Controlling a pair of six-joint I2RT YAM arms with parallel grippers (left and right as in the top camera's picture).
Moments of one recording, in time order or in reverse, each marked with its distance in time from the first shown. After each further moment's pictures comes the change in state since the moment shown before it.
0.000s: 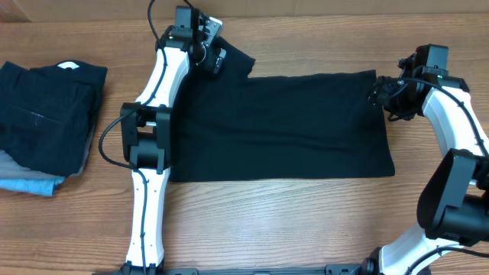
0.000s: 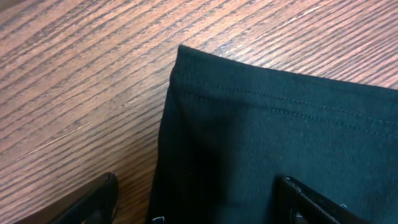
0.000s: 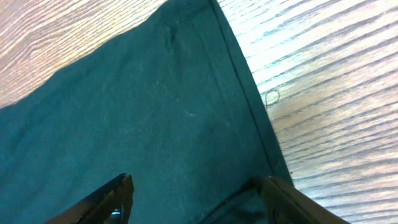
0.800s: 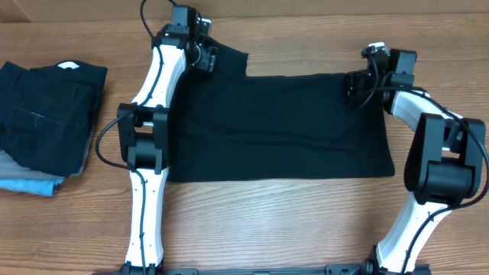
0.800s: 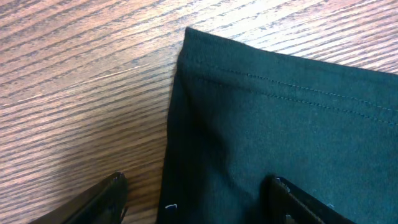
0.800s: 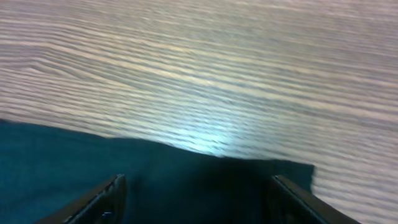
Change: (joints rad) left arm 0.020 -0.006 0.025 -0.114 -0.088 -0.164; right arm 0.073 0.266 -0.050 0.673 -0.051 -0.473
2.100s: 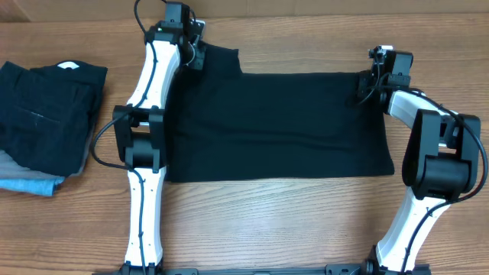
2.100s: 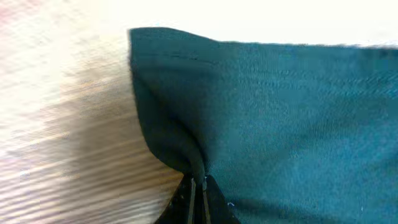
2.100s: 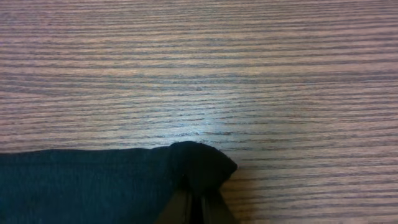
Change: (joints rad) left arm 0.025 0.009 0.095 -0.157 0.010 -0.003; right arm 0.000 0.045 0.013 0.017 0.181 0.168
